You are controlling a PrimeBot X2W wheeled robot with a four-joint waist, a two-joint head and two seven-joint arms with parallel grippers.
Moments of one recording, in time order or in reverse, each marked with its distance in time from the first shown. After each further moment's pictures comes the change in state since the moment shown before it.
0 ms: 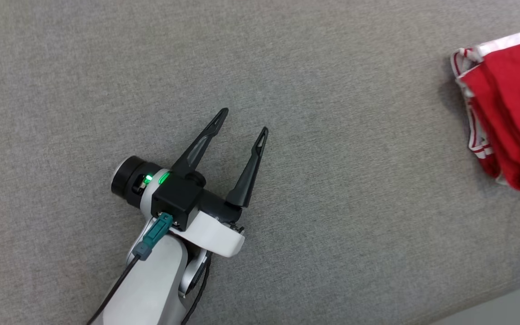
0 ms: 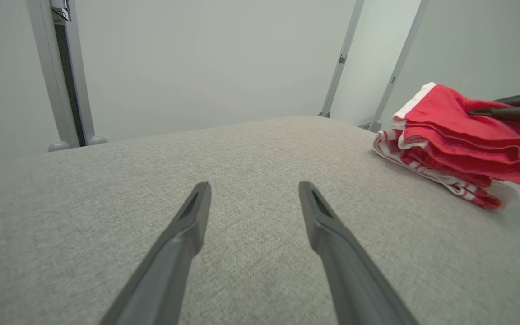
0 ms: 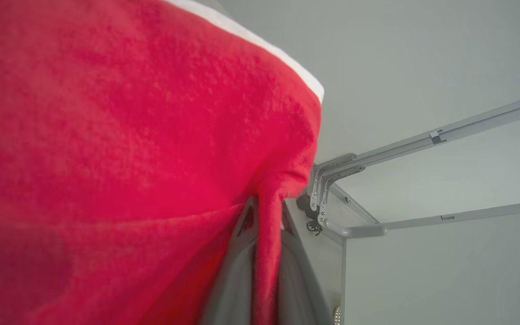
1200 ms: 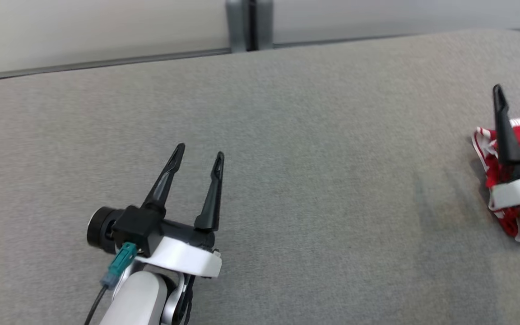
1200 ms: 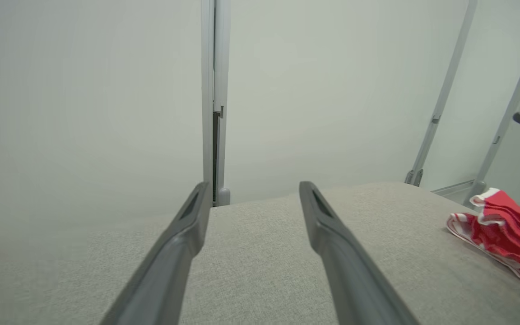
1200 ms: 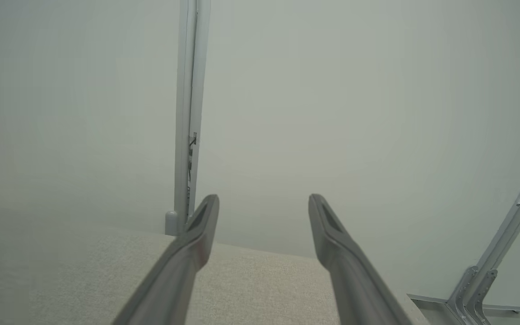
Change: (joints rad) left arm 0.148 0.000 0.081 -0.040 -0.109 0.075 -0.002; right arm 0.254 0.404 -0.375 -0.369 0.117 0.000 0.000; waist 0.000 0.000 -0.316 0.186
